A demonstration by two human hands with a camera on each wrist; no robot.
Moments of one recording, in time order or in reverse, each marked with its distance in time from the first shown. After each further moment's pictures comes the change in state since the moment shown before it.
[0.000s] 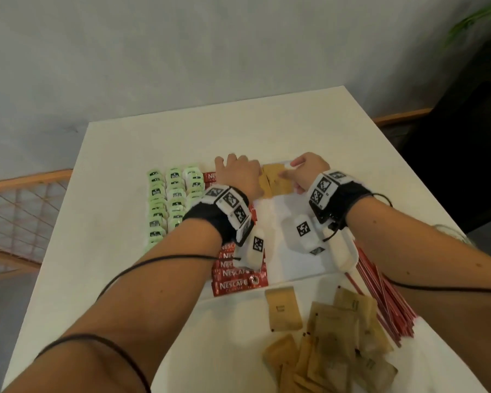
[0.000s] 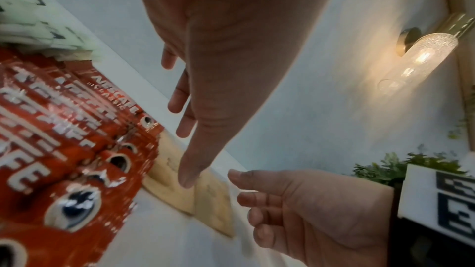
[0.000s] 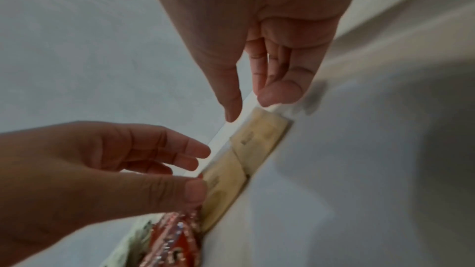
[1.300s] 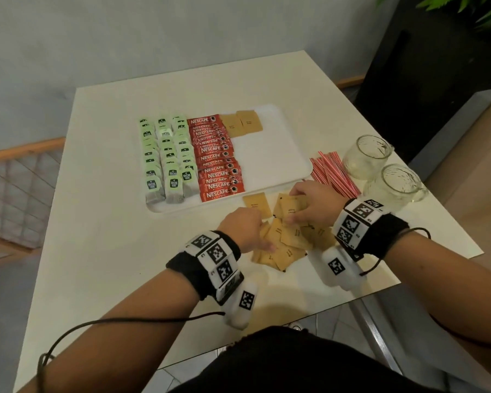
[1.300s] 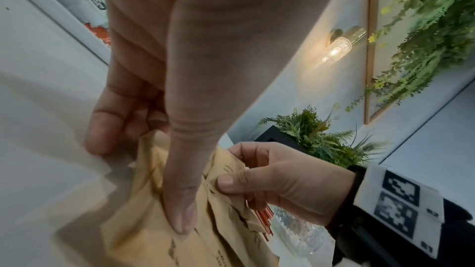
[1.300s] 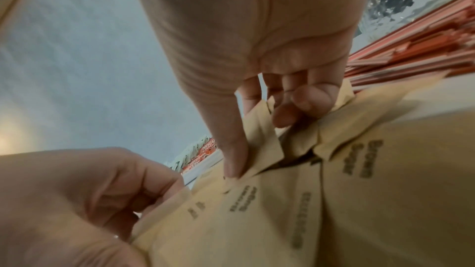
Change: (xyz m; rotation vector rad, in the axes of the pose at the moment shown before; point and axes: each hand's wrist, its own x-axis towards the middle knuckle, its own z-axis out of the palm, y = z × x) left_hand -0.250 0.052 0.049 -0.322 -0.422 0.192; right_hand -0.235 0.117 -0.038 -0.459 -0.281 -0.239
